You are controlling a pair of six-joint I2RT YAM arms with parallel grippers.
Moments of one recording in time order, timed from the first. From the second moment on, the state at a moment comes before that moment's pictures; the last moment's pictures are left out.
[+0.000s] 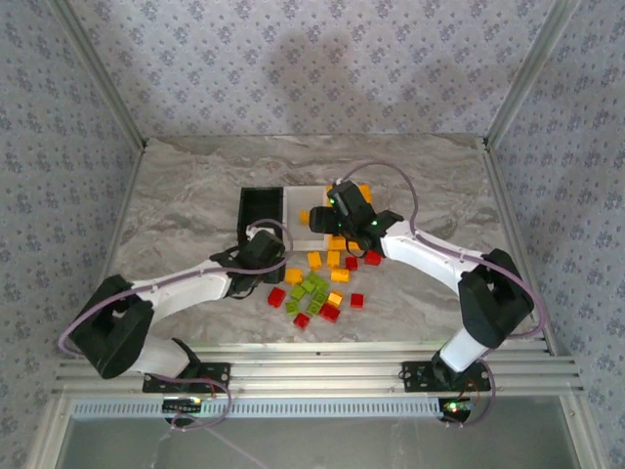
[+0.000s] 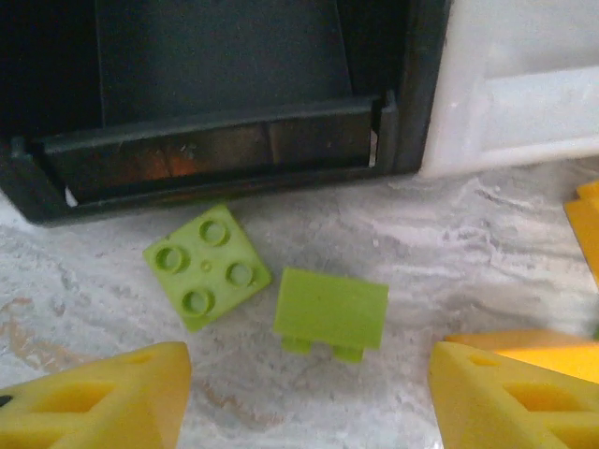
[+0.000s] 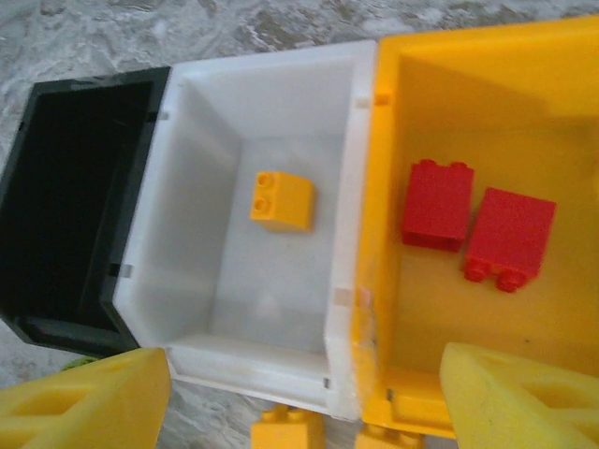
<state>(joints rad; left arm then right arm) -0.76 1.42 0.72 -0.33 -0.32 -0.54 0.69 1.59 1.12 -0.29 0.15 0.59</state>
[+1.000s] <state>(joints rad) -0.82 1.37 0.71 -0.33 -0.40 -0.53 0.65 1.44 1.03 -0.26 0.17 0.61</state>
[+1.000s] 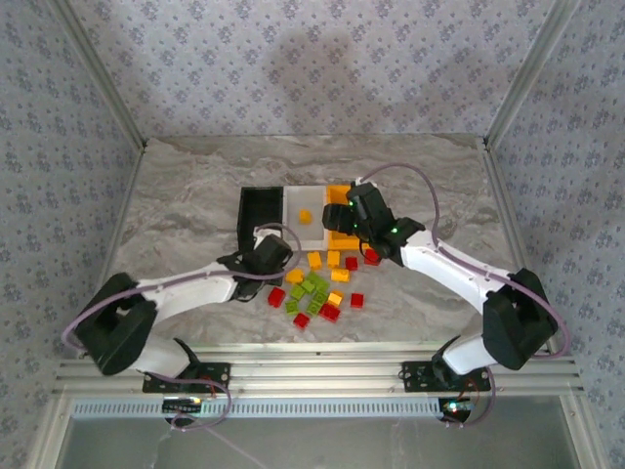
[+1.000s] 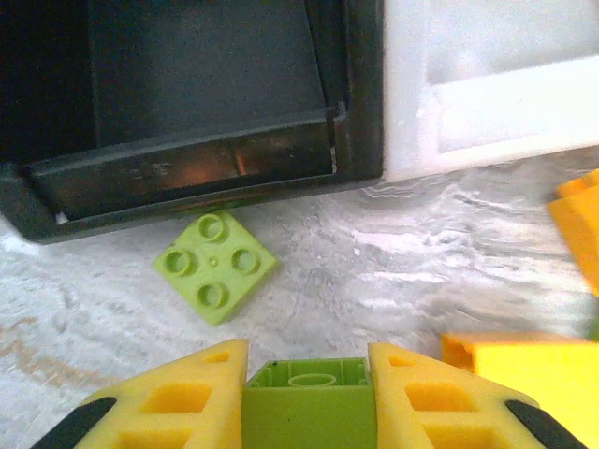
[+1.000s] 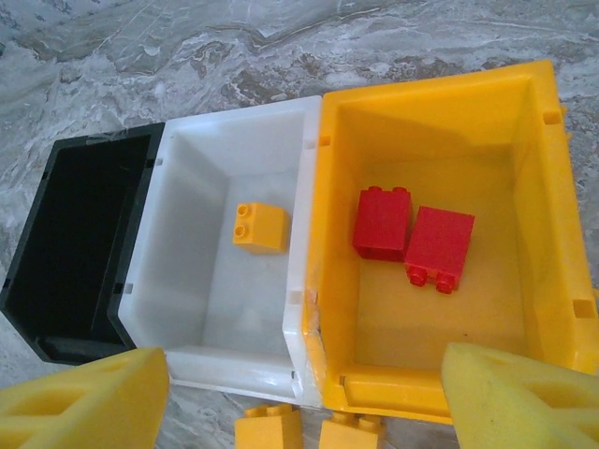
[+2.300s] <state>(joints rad) -0.75 1.08 0.84 -0.32 -0.26 -0.57 0.79 1.33 0.72 -0.31 0.13 0.72</state>
